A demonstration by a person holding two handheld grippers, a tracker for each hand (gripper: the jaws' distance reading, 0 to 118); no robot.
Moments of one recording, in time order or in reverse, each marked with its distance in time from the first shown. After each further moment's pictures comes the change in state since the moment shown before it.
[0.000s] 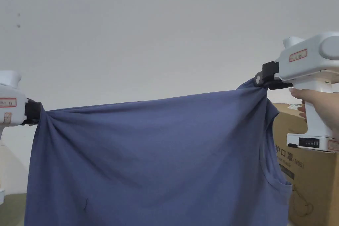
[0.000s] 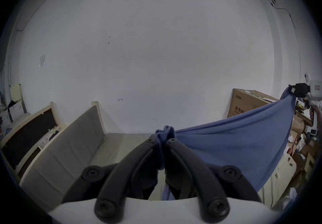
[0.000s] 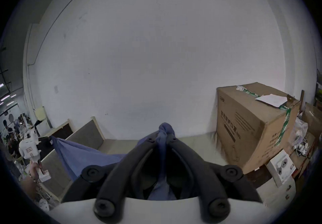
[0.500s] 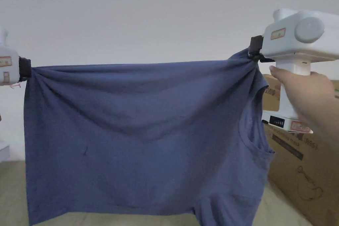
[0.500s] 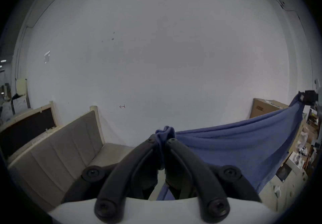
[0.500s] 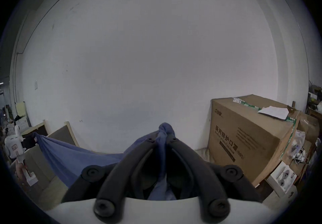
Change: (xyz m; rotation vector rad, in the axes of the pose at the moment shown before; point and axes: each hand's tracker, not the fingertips) left arm 0.001 -0.027 -0.162 0.098 0.109 0.042; right arm 0.005 -0.030 -0.163 0.103 -0.134 0.072
